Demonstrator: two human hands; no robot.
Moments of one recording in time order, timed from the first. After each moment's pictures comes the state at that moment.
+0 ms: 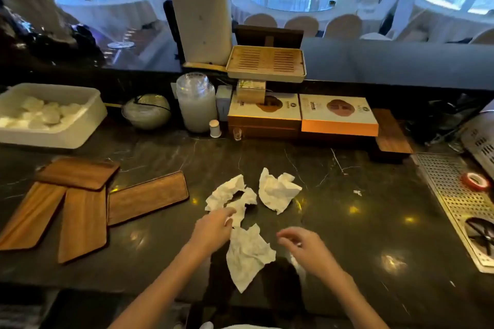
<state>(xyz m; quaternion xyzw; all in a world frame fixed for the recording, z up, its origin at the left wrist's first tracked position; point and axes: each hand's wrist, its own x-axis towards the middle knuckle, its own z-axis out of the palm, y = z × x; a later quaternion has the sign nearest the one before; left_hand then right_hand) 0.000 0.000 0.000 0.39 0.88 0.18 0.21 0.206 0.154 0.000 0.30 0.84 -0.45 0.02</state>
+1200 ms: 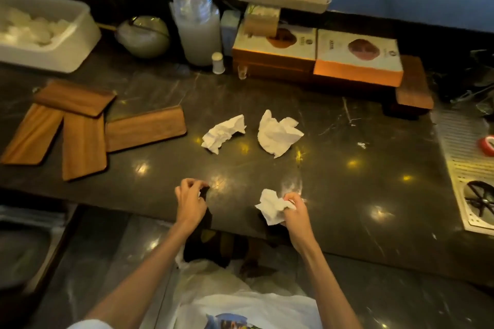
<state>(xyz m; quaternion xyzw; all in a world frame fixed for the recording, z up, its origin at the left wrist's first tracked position) 0.056 -0.068 -0.077 0.16 0.92 0.28 0.21 0.238 0.118 -0.077 0.46 0.57 -0.68 -0.10</state>
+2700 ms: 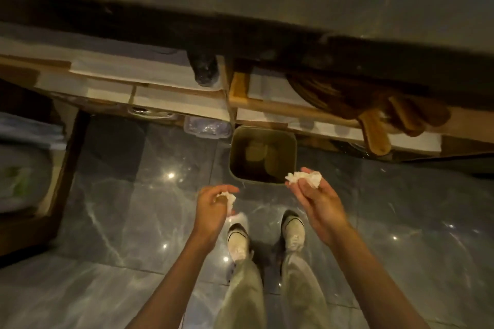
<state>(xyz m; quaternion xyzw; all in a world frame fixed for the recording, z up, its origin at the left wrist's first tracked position) 0.136 -0.354 -0.377 -0.08 0.77 0.48 0.41 0.259 -0.176 -0.371 0.55 0.24 -0.79 -0.11</state>
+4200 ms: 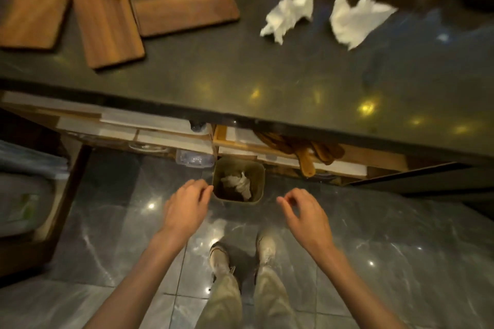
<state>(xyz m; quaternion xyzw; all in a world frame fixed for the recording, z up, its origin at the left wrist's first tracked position) 0.115 -0.347 -0.168 0.27 0.92 0.17 0.23 0.305 -0.165 -0.168 0.36 0.88 -0.31 0.00</state>
